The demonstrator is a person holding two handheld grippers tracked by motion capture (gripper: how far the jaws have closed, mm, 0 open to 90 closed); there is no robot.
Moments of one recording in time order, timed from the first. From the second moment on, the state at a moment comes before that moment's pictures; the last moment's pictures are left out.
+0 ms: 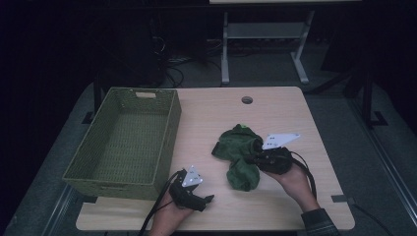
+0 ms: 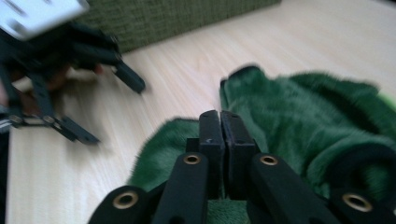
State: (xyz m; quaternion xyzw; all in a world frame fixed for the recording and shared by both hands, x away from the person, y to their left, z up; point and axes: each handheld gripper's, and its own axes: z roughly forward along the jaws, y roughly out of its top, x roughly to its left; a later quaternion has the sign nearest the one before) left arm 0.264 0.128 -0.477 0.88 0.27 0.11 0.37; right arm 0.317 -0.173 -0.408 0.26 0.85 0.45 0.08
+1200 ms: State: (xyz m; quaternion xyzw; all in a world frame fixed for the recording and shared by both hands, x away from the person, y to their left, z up) left arm 0.264 0.128 -0.477 0.88 0.26 0.11 0.37; right arm 0.324 -0.165 -0.442 0.30 0.86 0.42 0.04
